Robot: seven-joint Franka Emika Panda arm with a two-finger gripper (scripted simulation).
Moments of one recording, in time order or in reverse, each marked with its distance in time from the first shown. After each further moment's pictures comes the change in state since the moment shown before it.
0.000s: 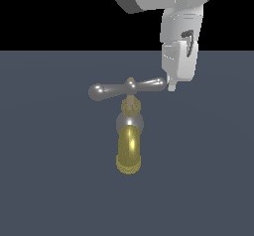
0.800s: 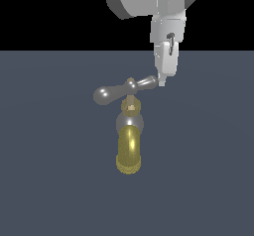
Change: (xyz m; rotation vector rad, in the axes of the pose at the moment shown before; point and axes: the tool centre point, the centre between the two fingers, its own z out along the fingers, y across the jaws) arm 0.020 0.048 0.000 -0.004 -0.009 0.018
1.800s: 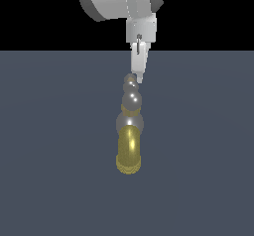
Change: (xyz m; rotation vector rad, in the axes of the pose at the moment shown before) arm 0.069 0.027 -0.001 -0.005 -0.011 0.026
